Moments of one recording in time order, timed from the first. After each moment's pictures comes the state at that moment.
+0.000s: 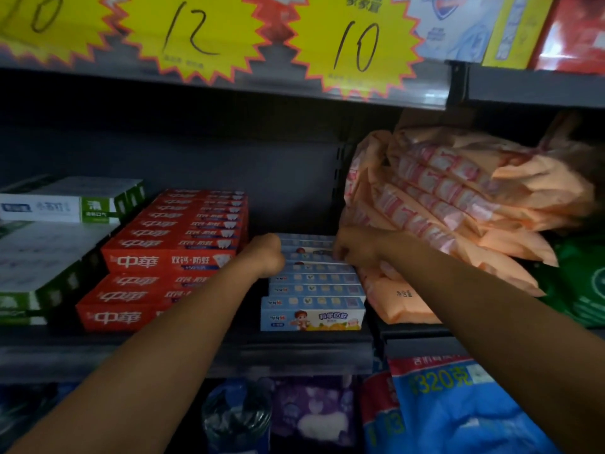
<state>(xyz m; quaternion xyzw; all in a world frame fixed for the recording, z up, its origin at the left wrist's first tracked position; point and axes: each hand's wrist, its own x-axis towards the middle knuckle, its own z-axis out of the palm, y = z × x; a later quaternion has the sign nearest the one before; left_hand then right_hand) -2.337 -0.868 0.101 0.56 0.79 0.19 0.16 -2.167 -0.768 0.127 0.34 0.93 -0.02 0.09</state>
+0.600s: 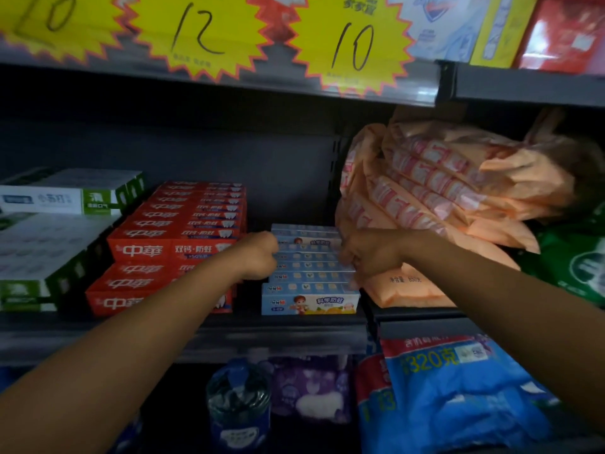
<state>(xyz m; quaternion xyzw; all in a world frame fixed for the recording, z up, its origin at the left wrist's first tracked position) -2.334 -0.910 0.116 0.62 0.75 0.12 0.18 -2.135 -0.805 0.136 0.33 0.93 -0.06 0.15</state>
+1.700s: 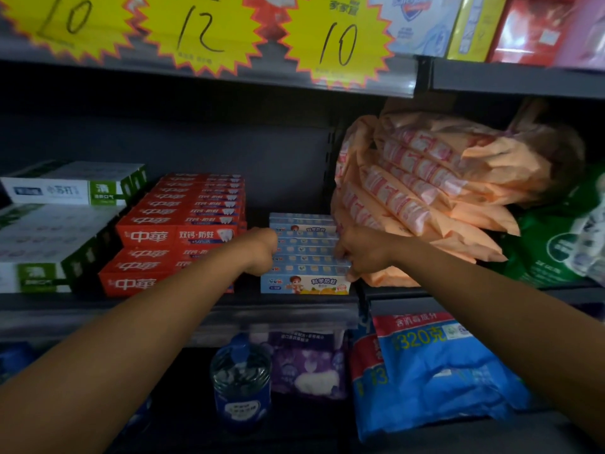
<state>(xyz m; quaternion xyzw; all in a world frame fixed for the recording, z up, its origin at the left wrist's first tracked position) -2.315 -0.936 0.118 0.63 0.76 0.02 0.13 -2.126 -0.837 0.120 0.32 0.94 0.00 0.09</state>
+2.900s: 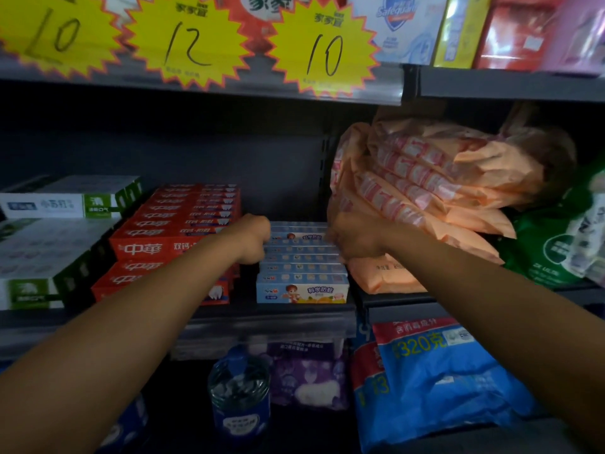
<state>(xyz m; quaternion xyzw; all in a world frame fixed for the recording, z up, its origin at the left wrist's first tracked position) -2.326 -0.921 0.138 0.67 0.74 0.03 0.05 -2.134 -0.832 0.146 0.34 0.94 0.03 0.03</state>
